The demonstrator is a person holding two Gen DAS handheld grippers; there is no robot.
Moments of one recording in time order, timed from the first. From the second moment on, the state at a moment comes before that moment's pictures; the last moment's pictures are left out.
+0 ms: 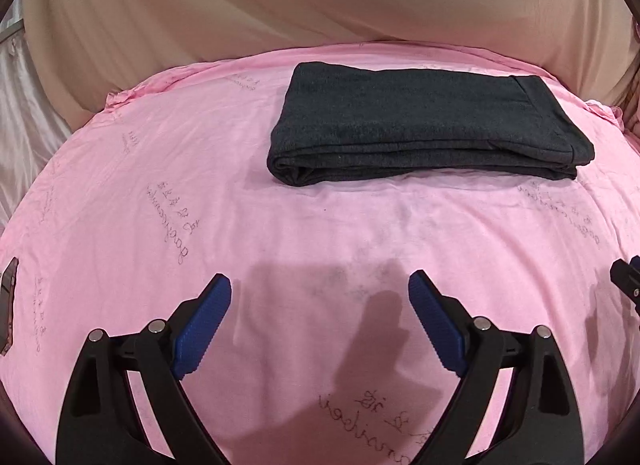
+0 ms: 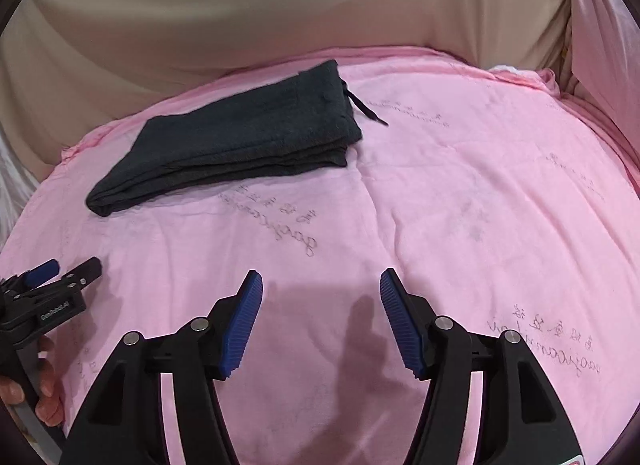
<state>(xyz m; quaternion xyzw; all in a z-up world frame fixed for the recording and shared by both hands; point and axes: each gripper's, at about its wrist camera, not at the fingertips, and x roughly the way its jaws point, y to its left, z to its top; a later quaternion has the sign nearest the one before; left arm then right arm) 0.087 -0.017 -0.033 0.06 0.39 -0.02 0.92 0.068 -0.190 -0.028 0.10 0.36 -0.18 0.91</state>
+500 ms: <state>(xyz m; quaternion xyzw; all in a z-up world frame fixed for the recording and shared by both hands) 0.080 -0.009 -0.026 0.04 0.37 -0.01 0.93 0.072 -0.181 -0.033 0.06 0.37 -0.20 0.91</state>
